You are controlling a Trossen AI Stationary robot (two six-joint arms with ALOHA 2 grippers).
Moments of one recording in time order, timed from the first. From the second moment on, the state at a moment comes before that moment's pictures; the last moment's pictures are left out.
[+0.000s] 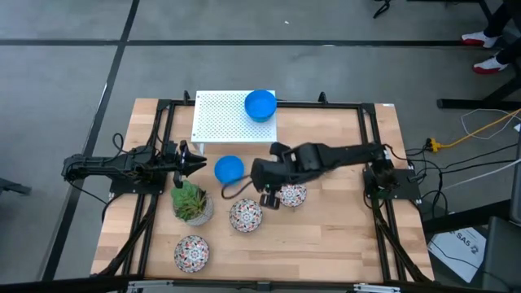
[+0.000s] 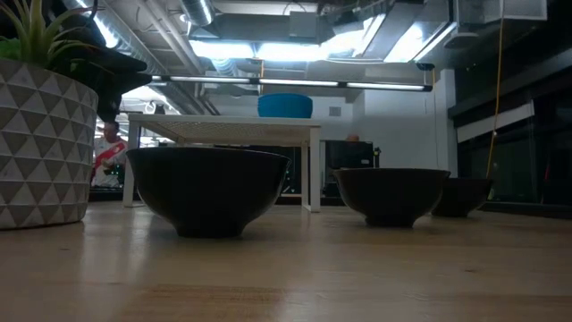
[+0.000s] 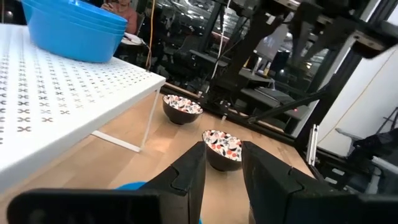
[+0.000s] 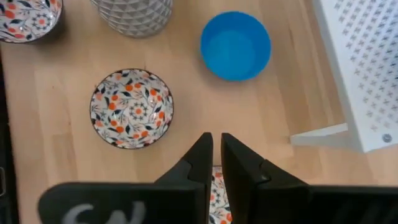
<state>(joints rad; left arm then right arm) 0.02 0.00 0.01 0.03 -0.11 -0.39 0.24 2.01 2.34 -1.40 0.30 0.35</state>
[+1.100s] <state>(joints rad) -0.03 0.65 0.57 -0.11 0.02 -0.18 0.41 2.01 2.34 -1.16 0.37 0.52</state>
